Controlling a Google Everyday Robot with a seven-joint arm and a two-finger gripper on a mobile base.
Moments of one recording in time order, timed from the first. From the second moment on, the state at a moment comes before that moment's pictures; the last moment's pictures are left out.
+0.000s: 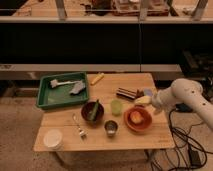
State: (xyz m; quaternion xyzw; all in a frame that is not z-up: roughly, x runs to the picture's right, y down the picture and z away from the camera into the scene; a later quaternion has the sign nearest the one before) arm 0.233 0.101 0.779 -0.04 -0.29 -0.51 0.80
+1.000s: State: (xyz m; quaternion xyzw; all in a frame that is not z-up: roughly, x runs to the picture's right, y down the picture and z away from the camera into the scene) arm 0.082 0.162 0.706 0.00 -0.30 -0.70 0.65
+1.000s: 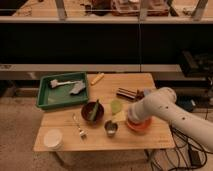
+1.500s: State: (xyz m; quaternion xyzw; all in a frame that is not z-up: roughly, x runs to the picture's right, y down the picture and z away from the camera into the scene) arm 0.052 0.188 0.688 0.01 -0.29 -0.74 0.60
